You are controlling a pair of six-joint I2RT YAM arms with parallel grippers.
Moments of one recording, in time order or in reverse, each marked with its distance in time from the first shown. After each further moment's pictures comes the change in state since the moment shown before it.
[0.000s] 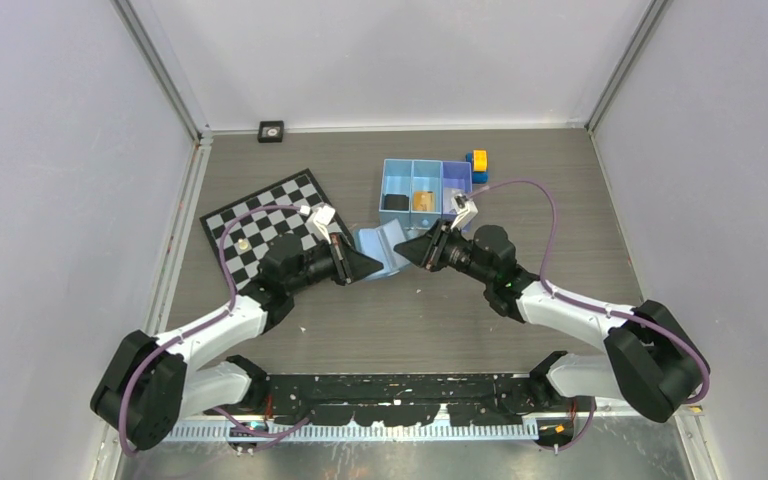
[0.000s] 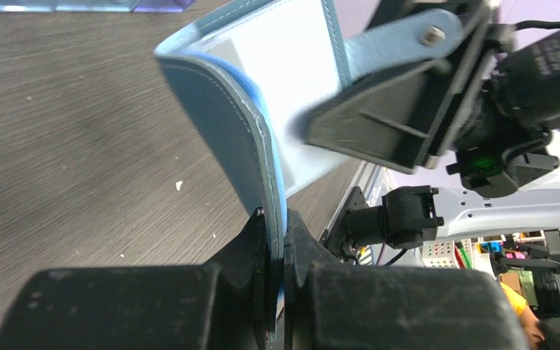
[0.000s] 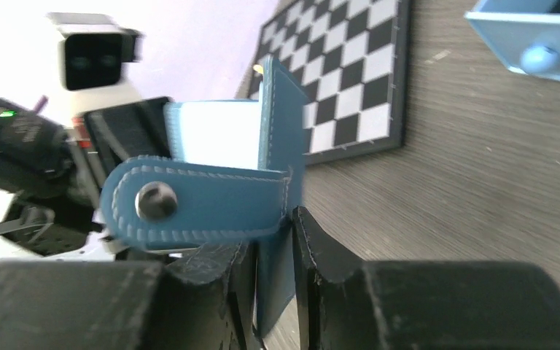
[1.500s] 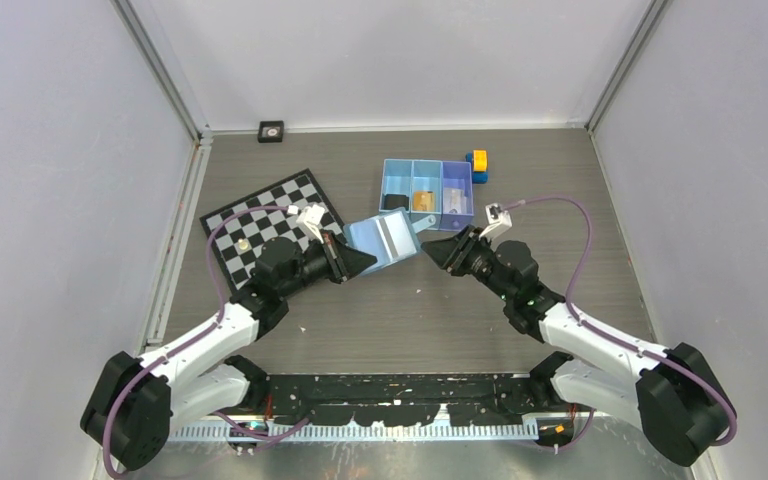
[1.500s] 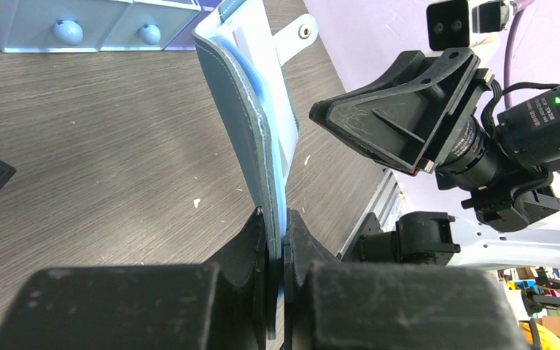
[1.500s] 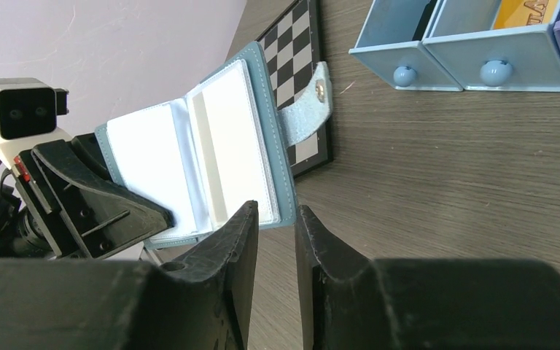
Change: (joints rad) left arm -0.006 -0.121 -0.003 -0.073 -0.120 0.029; right arm -0.045 -0.230 -0.119 -0.147 0.225 0.005
